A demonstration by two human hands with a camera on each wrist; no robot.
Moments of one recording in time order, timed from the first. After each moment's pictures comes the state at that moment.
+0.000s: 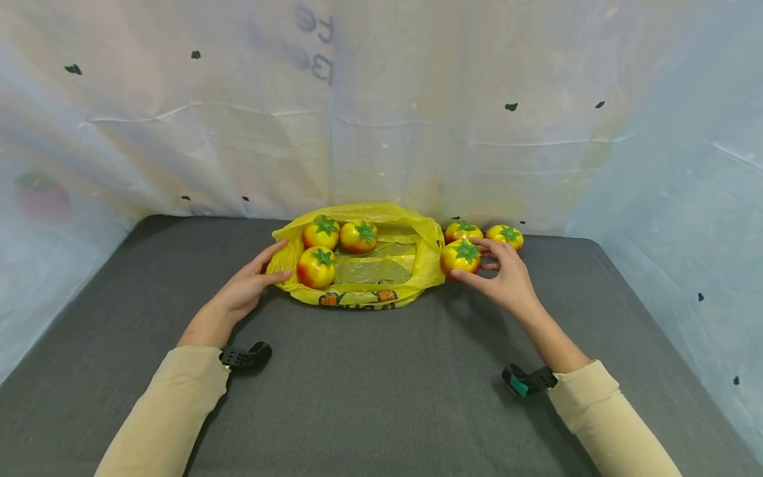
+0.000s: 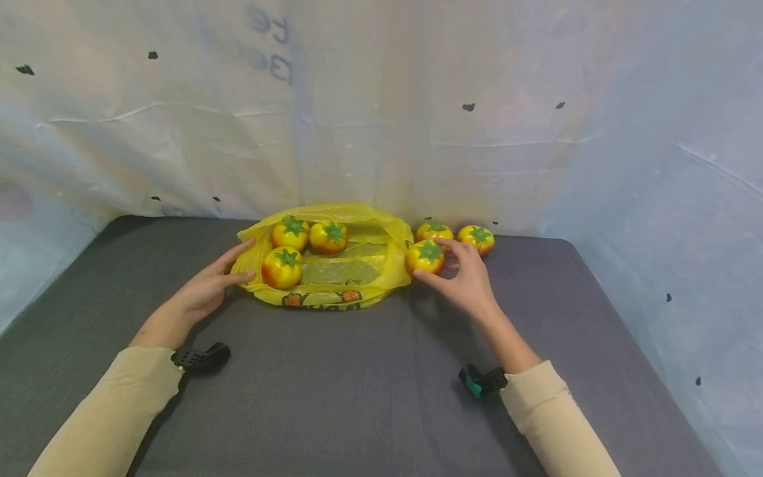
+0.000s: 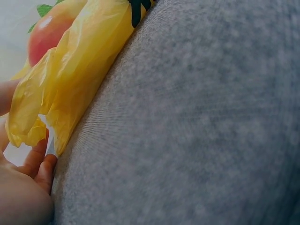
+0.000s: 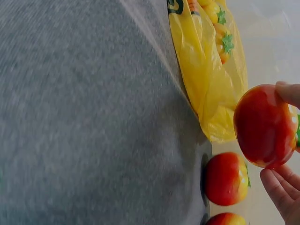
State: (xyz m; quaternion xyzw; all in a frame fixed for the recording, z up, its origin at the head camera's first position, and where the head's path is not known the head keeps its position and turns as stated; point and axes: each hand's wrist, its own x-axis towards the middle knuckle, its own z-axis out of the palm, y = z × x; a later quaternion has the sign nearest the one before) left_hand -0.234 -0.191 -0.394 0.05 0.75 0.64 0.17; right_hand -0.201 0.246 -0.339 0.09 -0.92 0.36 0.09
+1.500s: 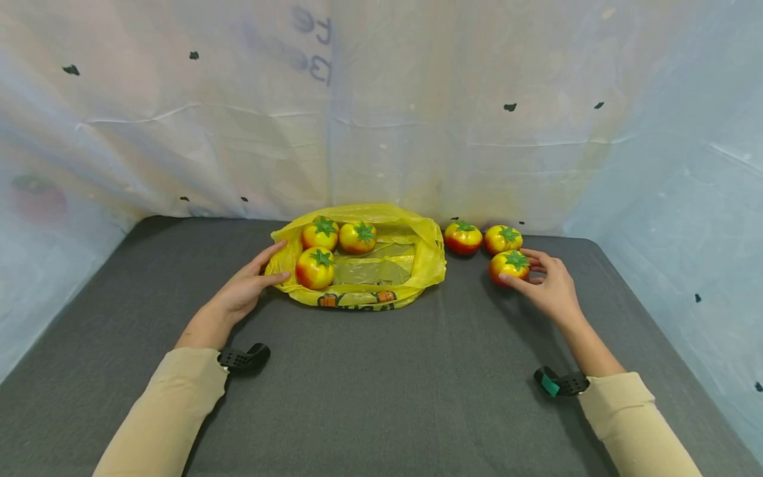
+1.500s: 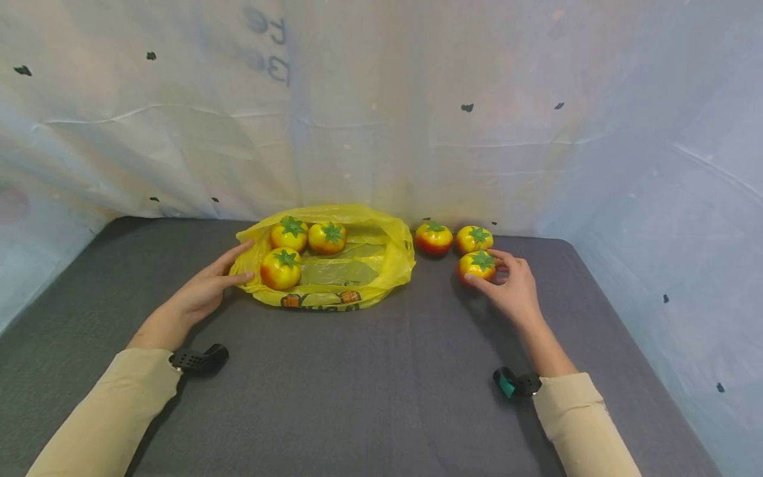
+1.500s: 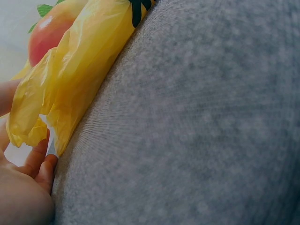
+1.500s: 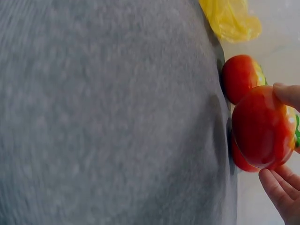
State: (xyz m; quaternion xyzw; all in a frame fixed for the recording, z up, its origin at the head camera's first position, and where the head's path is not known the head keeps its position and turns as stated) left_hand -0.233 -0.191 -0.394 0.05 0.75 0.64 0.17; right_hand -0.197 0.318 -0.354 -0.01 -0.94 0.34 0.09
